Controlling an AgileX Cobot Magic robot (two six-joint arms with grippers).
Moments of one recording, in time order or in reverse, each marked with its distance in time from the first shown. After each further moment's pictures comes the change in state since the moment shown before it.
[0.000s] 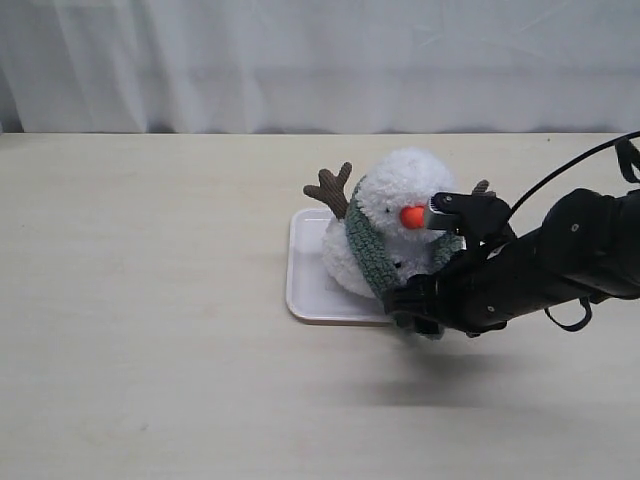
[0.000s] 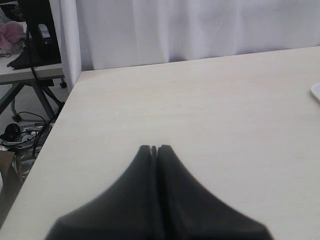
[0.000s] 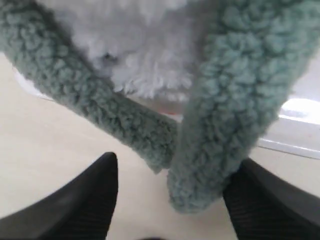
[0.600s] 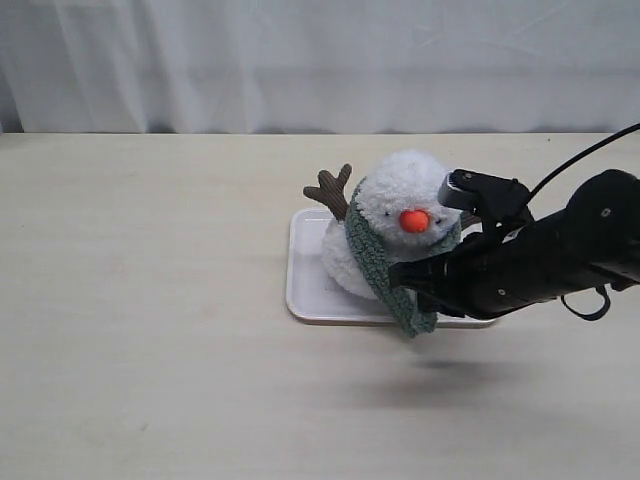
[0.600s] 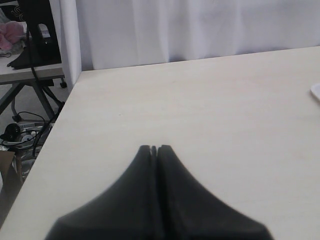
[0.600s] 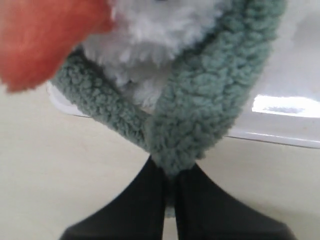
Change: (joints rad) left arm 0.000 0.000 0.000 0.000 0.000 0.000; right arm -0.008 -0.087 0.000 -0.024 0.045 0.126
